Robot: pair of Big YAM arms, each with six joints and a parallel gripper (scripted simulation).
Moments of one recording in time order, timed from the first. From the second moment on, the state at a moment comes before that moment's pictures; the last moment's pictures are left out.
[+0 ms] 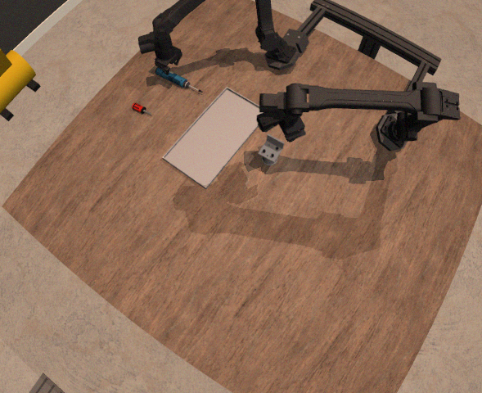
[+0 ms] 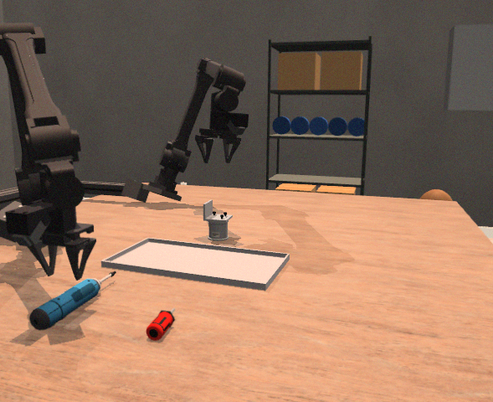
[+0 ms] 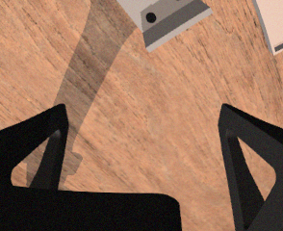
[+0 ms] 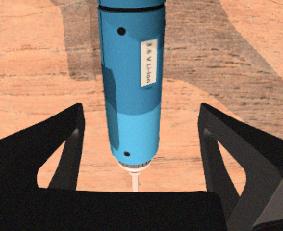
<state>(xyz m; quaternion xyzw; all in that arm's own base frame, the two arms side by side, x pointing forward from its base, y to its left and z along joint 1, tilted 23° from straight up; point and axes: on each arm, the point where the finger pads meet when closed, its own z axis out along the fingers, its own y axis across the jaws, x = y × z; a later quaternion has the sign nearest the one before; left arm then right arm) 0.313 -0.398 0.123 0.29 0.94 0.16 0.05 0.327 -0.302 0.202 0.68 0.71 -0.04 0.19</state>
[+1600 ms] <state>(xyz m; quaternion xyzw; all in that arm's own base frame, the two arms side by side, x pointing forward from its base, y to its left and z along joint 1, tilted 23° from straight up) 0.310 -0.404 0.140 0.21 0.95 0.20 0.11 0.327 -0.302 0.202 0.68 0.71 -0.04 0.19</state>
